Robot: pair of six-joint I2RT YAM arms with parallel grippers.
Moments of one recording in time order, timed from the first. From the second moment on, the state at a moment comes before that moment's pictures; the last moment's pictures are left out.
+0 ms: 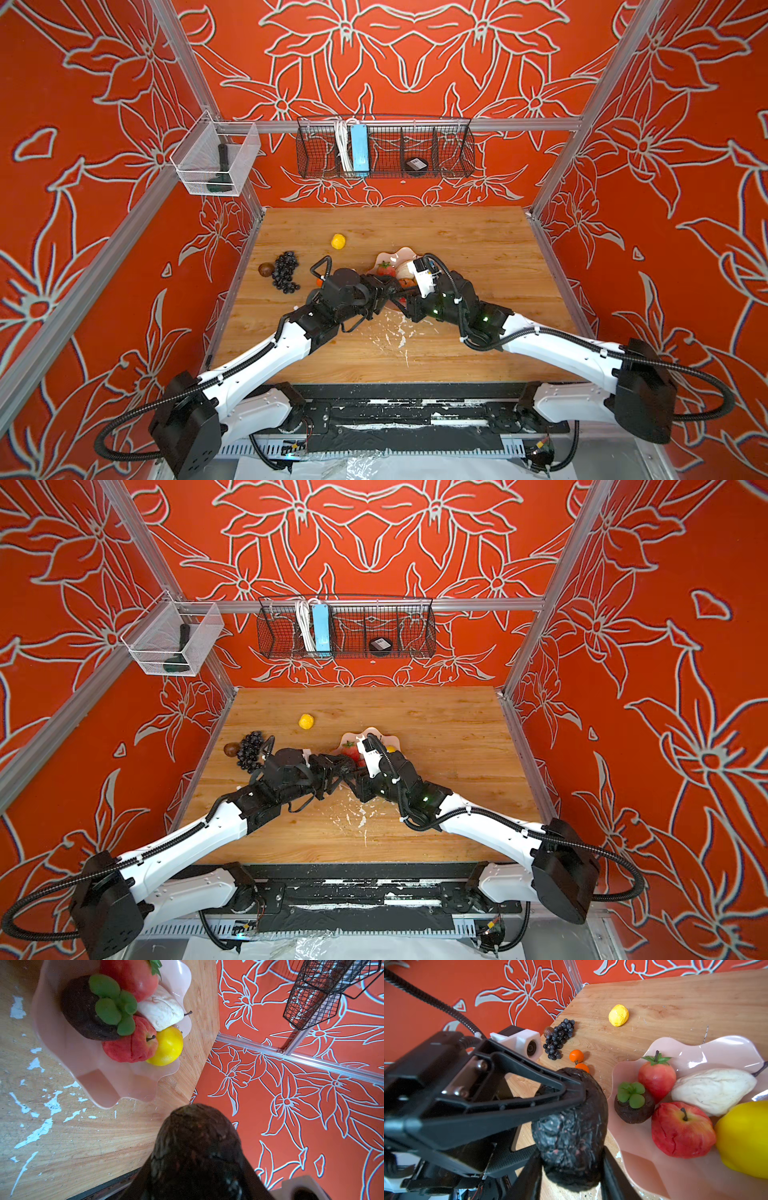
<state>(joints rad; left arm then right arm) -0.62 1.10 0.72 -0.03 0.15 -1.67 0.88 1.27 0.81 0.07 -0.15 0.47</state>
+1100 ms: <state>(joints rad) -0.52 0.86 0.84 -0.40 -0.05 -1.23 0.75 1.19 1.01 -0.43 -0.12 0.37</state>
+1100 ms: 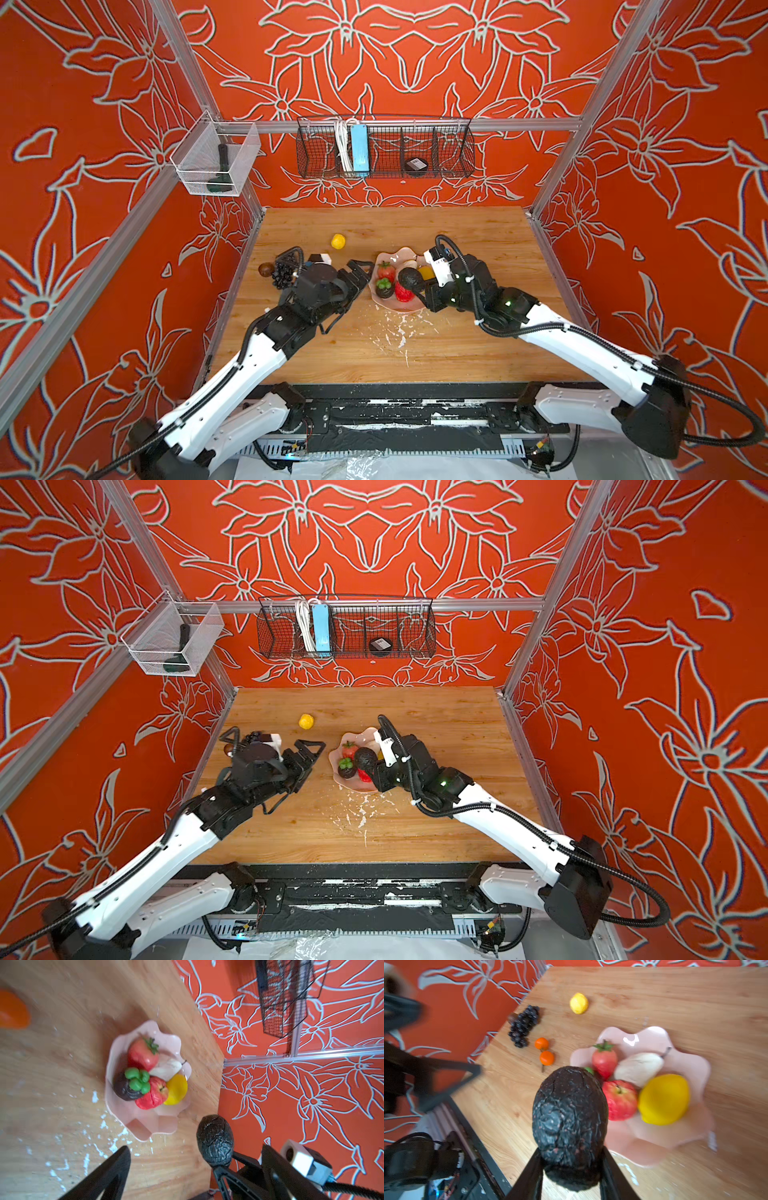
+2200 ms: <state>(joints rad) -0.43 0.54 0.68 -0.66 -0.39 -0.87 0.66 1.62 1.33 -0.90 -0.14 0.21</state>
